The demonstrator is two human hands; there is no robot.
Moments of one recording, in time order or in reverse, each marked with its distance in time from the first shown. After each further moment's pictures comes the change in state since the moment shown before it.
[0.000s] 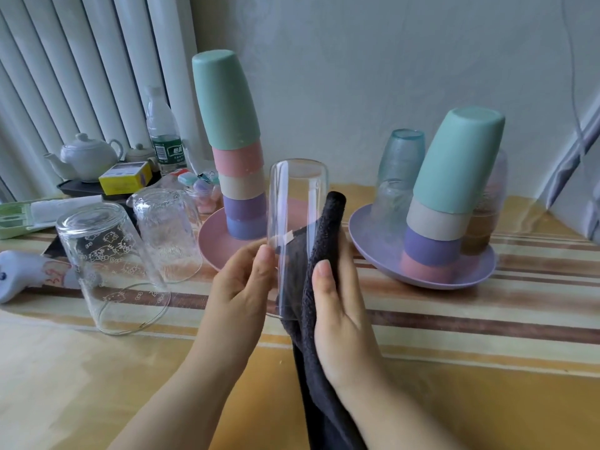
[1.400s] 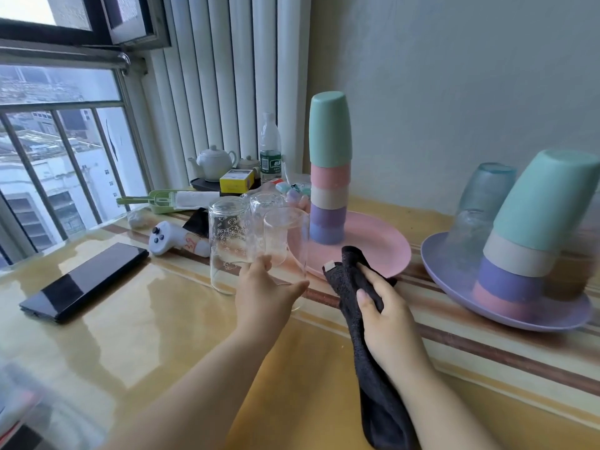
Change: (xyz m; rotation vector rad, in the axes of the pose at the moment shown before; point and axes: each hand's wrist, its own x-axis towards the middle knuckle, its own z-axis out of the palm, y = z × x) left_hand -0.013 -0.015 -0.058 0.694 0.523 -0.217; right_hand 0.000 0.017 -0.004 -0.312 -0.198 0.202
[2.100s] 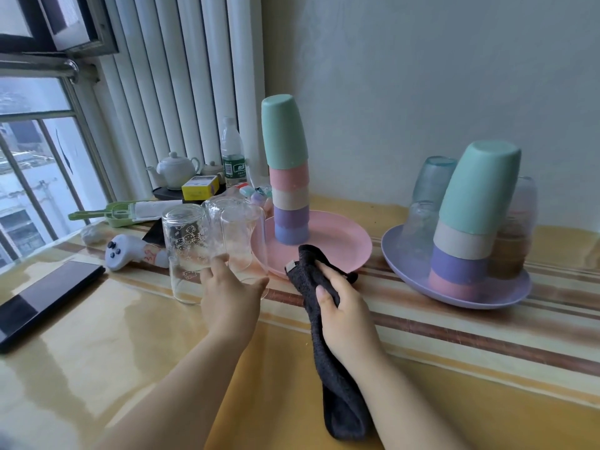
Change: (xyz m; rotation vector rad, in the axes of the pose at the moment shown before) left_hand -0.003 0.013 0.011 0.091 0.067 -0.062; right_hand 0.001 0.005 0.001 0.021 -0.014 -0.011
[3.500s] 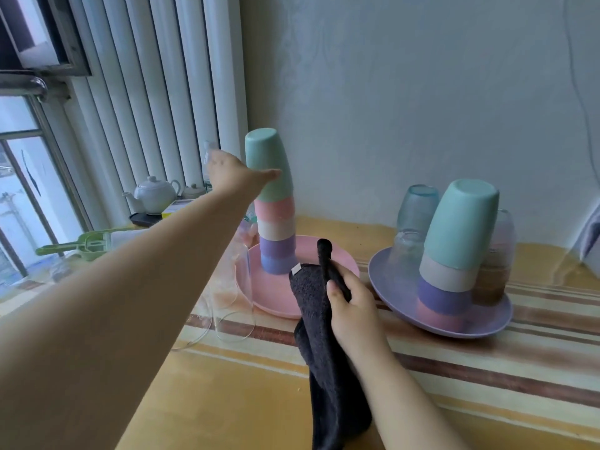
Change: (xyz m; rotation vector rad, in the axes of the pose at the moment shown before) left_hand 0.149 0.165 -0.009 -0.140 -0.086 0.074; right_hand 0.046 -0.025 -0.024 0.131 0.163 -0.029
